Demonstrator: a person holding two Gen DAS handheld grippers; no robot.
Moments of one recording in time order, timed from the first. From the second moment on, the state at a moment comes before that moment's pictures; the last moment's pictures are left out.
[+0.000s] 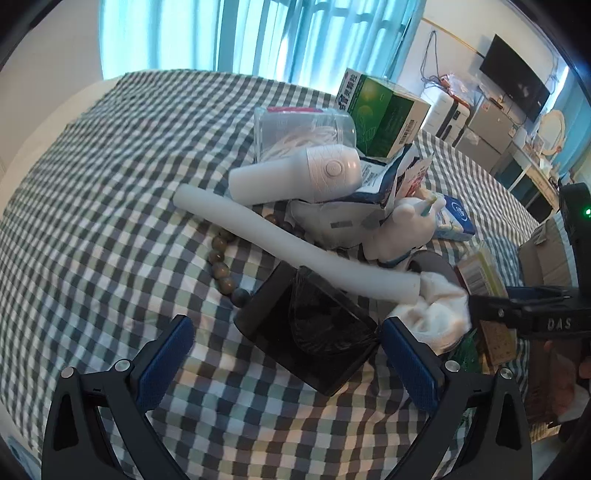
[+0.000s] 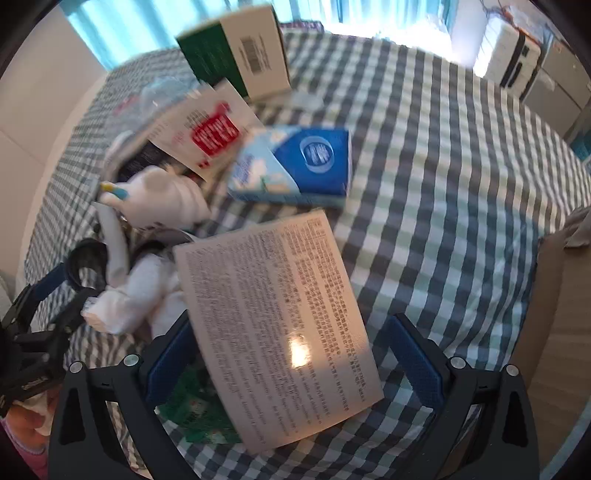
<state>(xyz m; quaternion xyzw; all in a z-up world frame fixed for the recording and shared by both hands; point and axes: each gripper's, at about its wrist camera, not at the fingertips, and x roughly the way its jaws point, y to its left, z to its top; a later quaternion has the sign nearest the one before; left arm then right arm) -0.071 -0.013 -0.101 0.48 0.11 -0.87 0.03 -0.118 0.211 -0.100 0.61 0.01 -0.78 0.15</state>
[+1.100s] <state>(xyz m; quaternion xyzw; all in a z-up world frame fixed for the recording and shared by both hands) -0.051 -0.053 -0.096 0.49 0.20 -0.85 -0.02 -0.109 0.199 -0.059 0.55 0.07 -0.83 0.11</state>
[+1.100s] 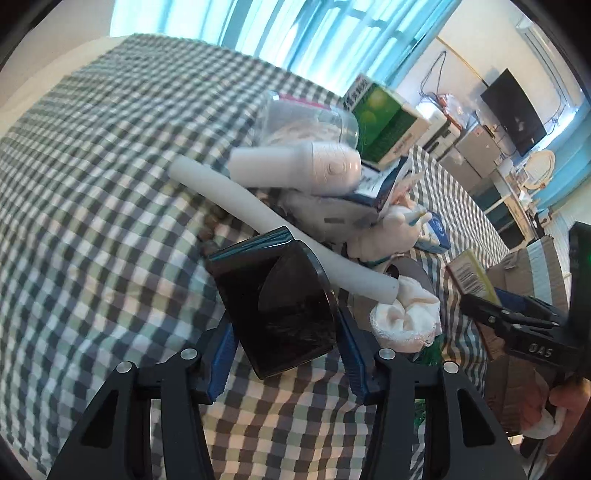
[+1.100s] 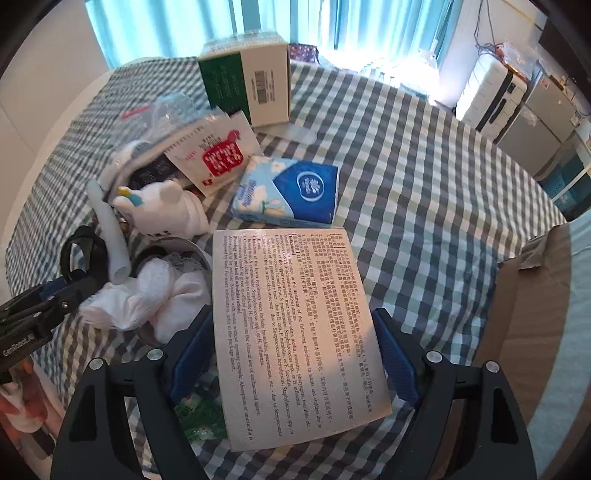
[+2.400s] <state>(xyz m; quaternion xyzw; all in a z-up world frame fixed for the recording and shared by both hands) 0.009 0.078 0.128 0.33 0.02 -0.93 -0.14 0.032 0.227 0.142 0.36 0.02 -0.93 0.12</state>
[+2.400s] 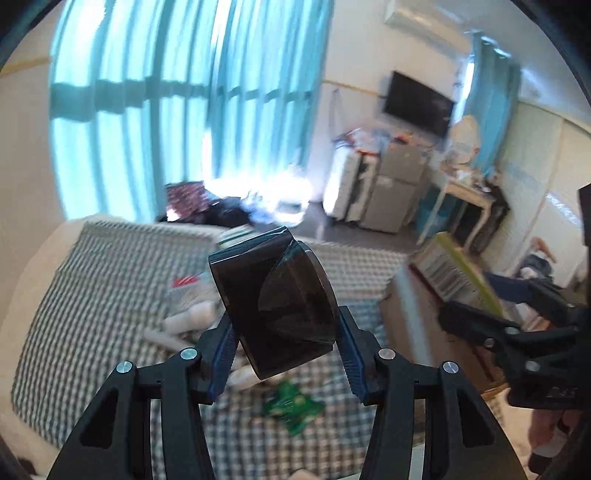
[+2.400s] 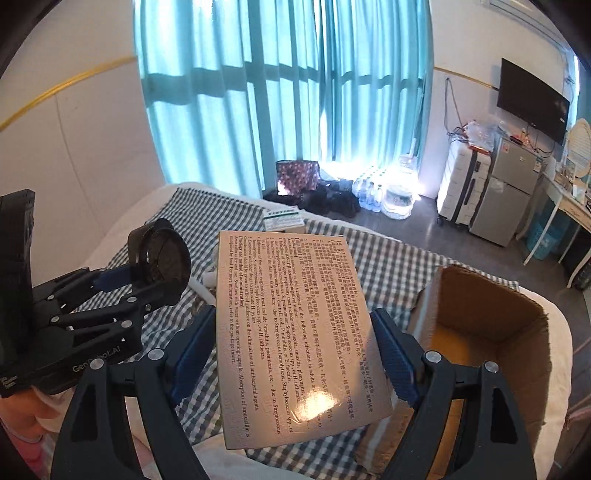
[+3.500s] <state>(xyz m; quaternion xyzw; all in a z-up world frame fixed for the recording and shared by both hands) 0.012 0.350 0.087 0.40 -0.10 -0.86 -0.31 0.035 0.453 0.145 0.38 -0.07 -0.92 -0.08</state>
